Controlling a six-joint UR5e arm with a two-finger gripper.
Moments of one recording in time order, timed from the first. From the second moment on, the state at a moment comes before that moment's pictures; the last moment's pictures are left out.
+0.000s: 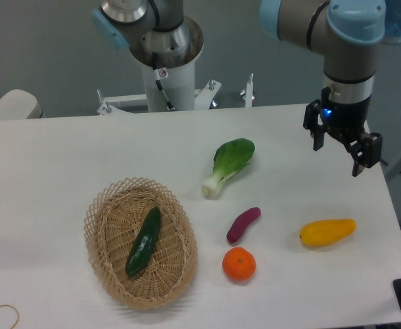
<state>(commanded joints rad) 2.76 -1.84 -1.48 -1.10 1.51 1.68</state>
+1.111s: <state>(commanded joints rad) 2.39 -1.81 -1.64 -1.08 1.51 0.85</state>
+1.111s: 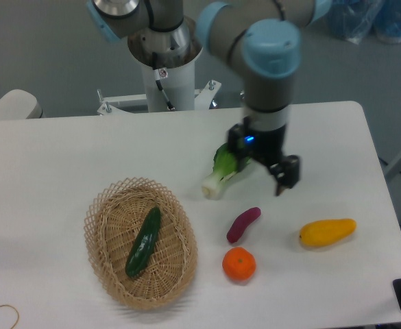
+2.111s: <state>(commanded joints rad) 2.20 -2.06 -1.65 -0.95 1.52 0.54</state>
